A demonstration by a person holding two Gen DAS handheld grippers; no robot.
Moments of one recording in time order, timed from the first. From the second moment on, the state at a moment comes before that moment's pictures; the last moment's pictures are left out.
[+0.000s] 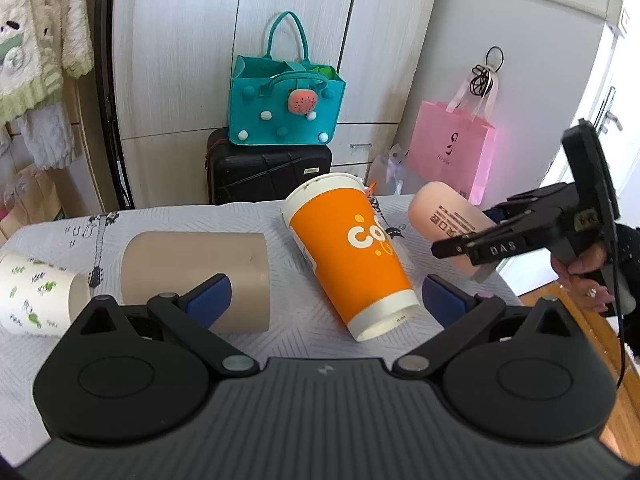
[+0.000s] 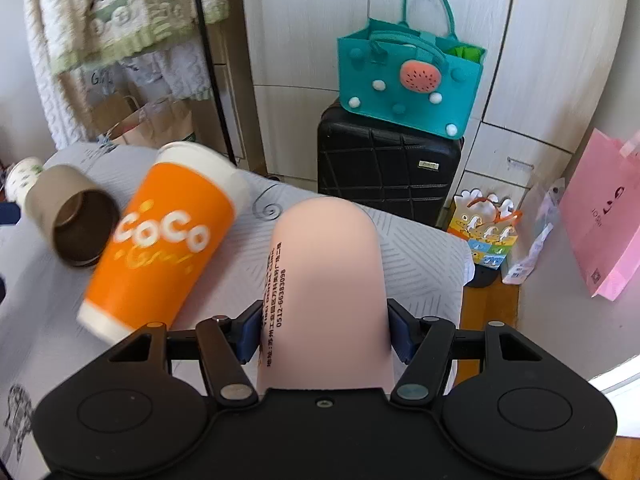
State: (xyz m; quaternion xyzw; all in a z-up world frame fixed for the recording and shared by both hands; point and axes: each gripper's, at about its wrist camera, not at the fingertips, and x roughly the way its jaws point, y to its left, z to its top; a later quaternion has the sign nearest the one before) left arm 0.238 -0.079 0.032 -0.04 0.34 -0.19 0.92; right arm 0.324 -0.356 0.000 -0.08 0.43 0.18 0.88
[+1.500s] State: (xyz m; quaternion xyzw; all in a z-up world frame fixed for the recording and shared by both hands) left arm 0.195 0.039 -0.006 -0.04 0.37 -0.32 0.87; right arm 0.173 -0.149 0.003 -0.30 0.36 0.50 0.73
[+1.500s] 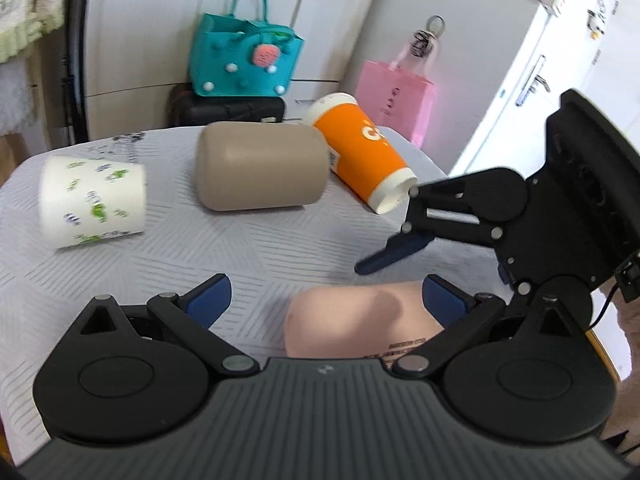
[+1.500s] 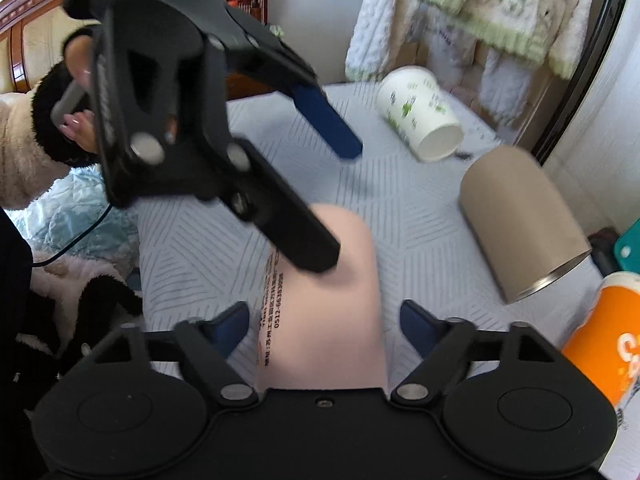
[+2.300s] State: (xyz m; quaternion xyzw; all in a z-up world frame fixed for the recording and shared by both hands) left arm 0.200 -0.006 0.029 0.13 0.40 -0.44 0.79; right arm 0.109 -0.237 0.049 -0.01 0.39 0.44 0.81
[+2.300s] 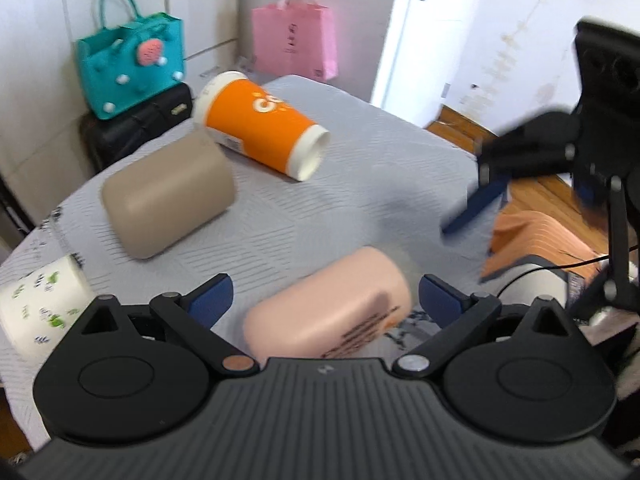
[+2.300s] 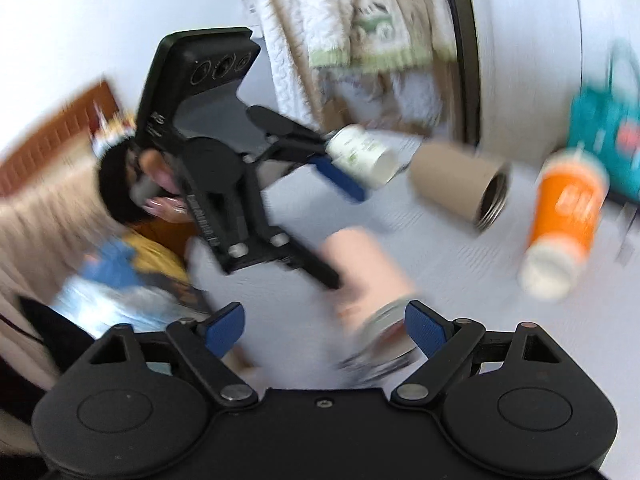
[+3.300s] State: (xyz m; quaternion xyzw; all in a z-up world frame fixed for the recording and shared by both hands) left arm 0.234 0.010 -0.019 -0.07 0.51 -0.51 0.69; right arm 0.125 -0.242 -0.023 0.23 0.47 0.29 0.80
